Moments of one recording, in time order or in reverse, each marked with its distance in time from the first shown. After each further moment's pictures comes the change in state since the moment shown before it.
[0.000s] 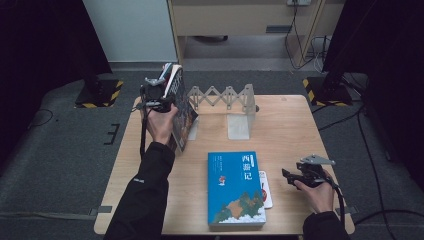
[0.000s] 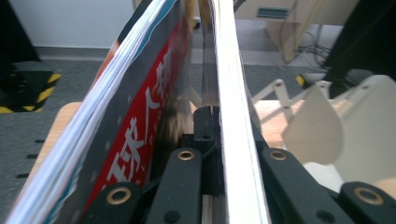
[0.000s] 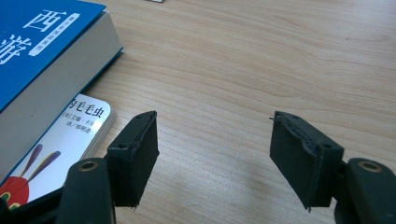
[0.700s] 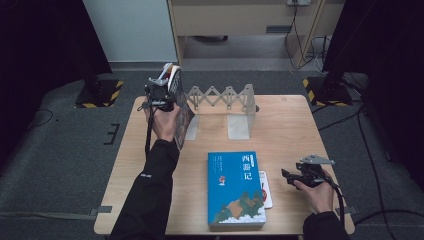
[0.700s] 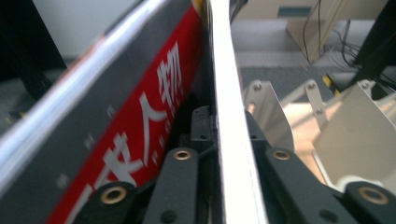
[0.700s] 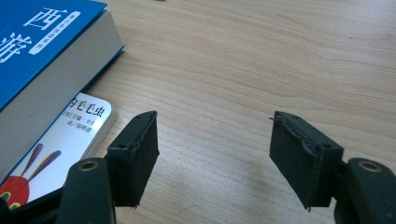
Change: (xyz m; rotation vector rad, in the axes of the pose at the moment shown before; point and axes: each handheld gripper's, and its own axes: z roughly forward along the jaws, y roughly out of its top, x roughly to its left) left arm 0.000 -0.006 0.023 -0.042 0.095 0.073; right arm 0.000 0.000 0.002 0.002 0.004 -0.007
